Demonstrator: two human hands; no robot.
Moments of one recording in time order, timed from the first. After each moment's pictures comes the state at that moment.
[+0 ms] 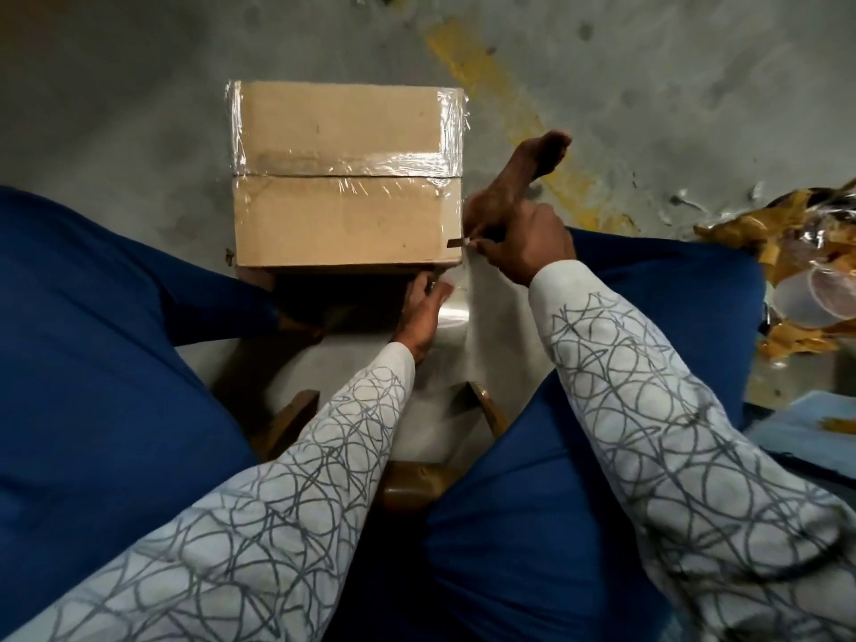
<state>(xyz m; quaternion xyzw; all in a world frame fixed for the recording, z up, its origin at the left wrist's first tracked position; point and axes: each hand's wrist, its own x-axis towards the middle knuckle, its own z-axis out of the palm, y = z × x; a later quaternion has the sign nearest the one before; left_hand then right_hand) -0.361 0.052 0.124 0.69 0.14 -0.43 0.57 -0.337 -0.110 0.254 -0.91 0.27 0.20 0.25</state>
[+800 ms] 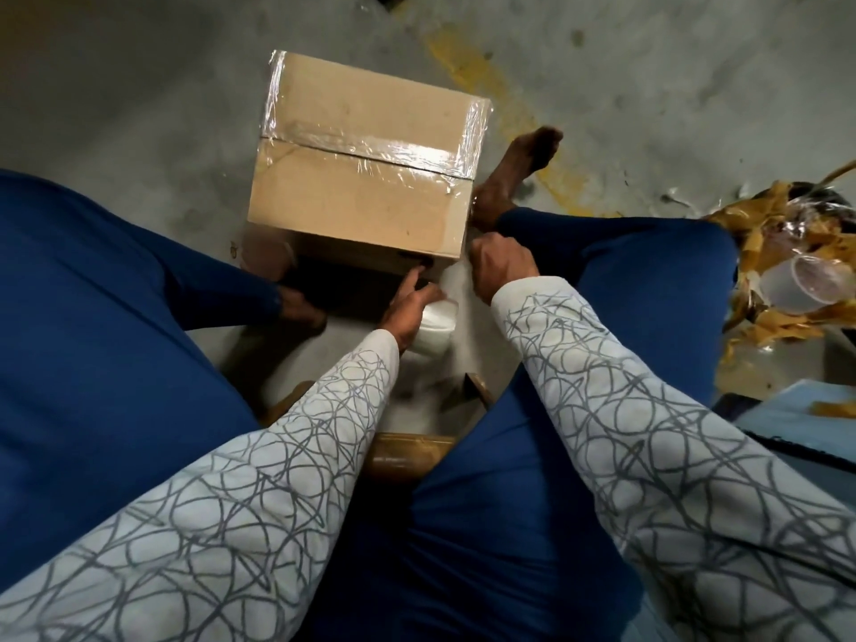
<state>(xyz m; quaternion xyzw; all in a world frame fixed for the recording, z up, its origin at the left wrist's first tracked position) -0.362 0.077 0.143 0.70 0.14 -0.46 0.53 -0.363 -0.069 0.244 -0.93 0.17 0.30 0.10</state>
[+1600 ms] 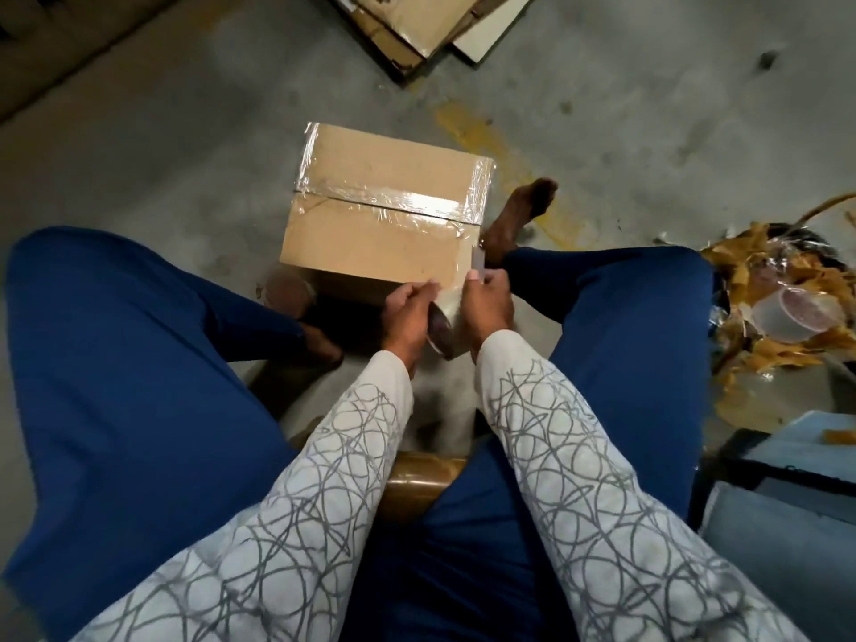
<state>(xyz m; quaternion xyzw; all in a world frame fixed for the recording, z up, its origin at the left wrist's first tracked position) -0.345 0.082 0.231 0.69 0.21 -0.32 0.62 -0.367 -0.011 0.263 -0.63 0.56 0.07 0.53</state>
